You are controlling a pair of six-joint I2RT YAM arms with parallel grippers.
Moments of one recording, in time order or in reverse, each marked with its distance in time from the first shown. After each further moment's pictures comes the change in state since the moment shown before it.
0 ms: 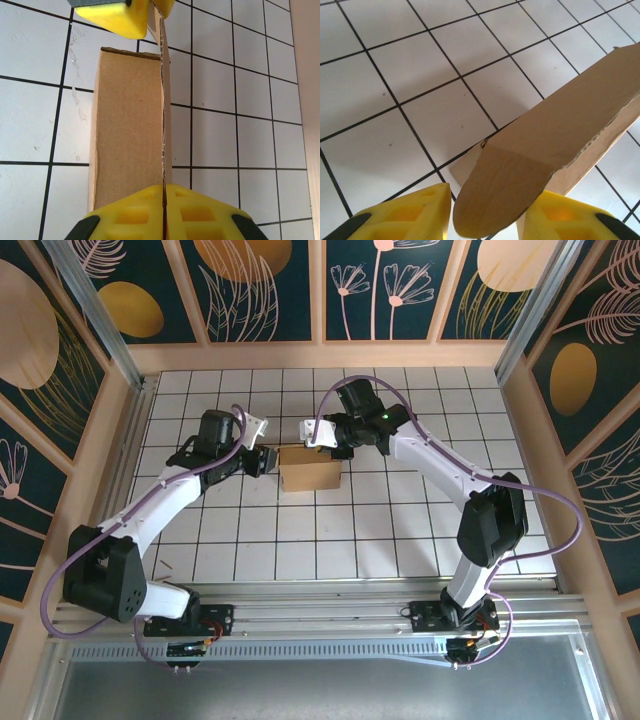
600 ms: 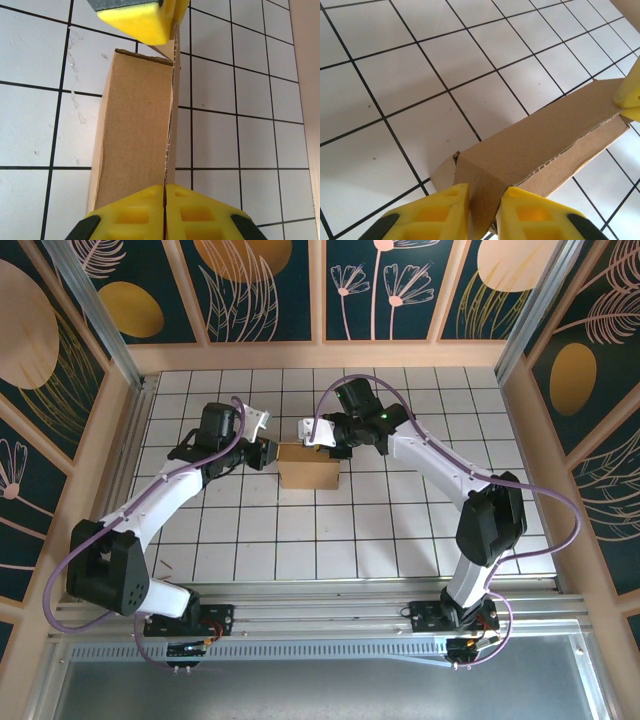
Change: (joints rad) left arm 0.000 0.036 0.060 -0.003 0.041 -0.068; right arm 0.005 0.008 0.011 0.000 0.002 0.023
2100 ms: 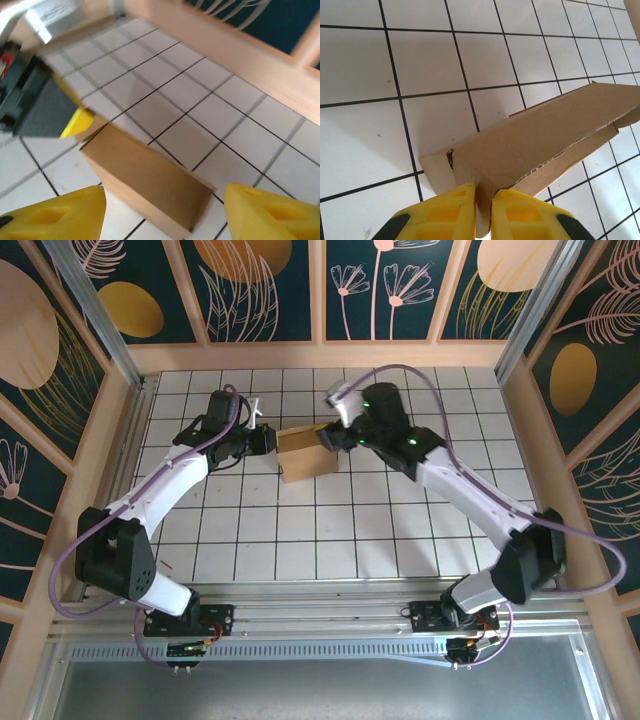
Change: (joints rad) left arm -0.025 0.081 0.144 -0.124 -0.117 -0.307; right arm -0.017 -0.315 -0.289 0.383 0.194 0.962
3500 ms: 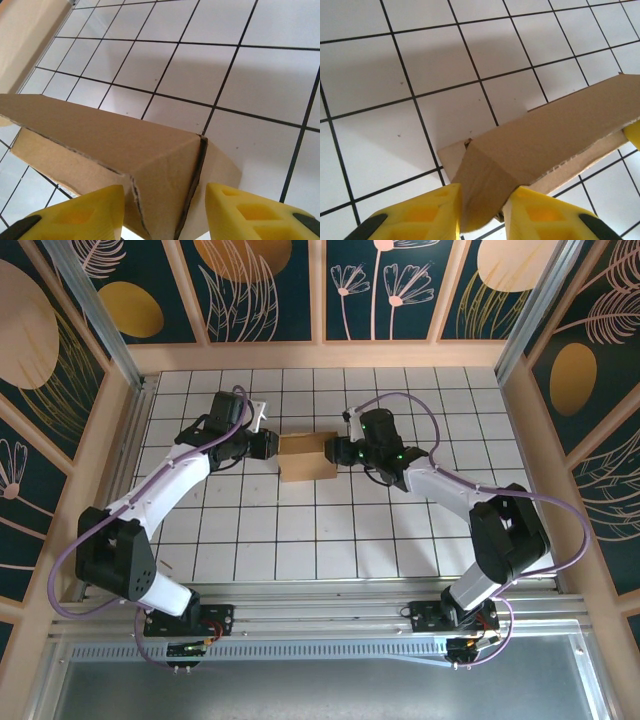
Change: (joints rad) left arm -0.016 0.005 0.026 -0.068 -0.063 0.169; right arm -0.045 0.166 -0.224 0.245 -0.067 0.441
